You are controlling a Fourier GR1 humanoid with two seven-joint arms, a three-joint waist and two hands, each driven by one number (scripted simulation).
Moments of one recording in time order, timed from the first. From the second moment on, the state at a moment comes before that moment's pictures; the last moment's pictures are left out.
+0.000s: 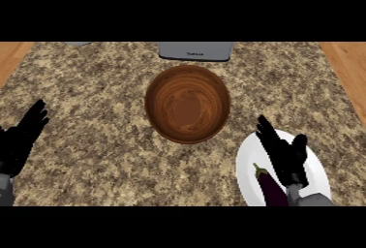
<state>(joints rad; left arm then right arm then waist) -0.06 0.54 0.00 -1.38 0.25 0.08 0.18 -0.06 -0.27 0.30 -1.37 -0.31 -0.18 0.10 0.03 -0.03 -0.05</state>
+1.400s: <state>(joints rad) -0.18 0.25 -0.30 -1.55 0.16 -0.01 0.05 -0.19 -0.87 0.31 -1.48 0.17 0.12 0.17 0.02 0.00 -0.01</state>
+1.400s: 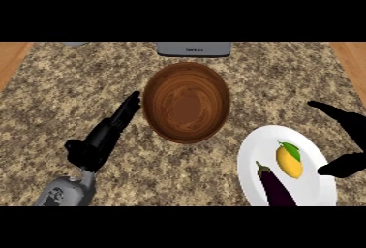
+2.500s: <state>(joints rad) -0.15 0.21 -0.23 -1.54 0.11 -0.07 0.04 -0.33 -0.69 0.36 -1.69 0.07 0.61 0.84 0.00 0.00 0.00</state>
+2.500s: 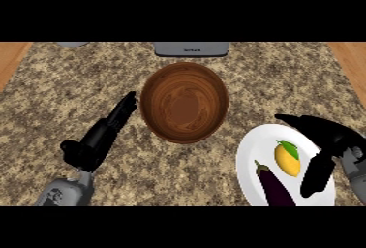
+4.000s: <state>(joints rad) -0.09 0.12 -0.18 -1.65 0.01 -0.13 0.11 -0.19 -0.49 0.24 -1.48 0.68 0.50 0.49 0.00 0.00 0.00</state>
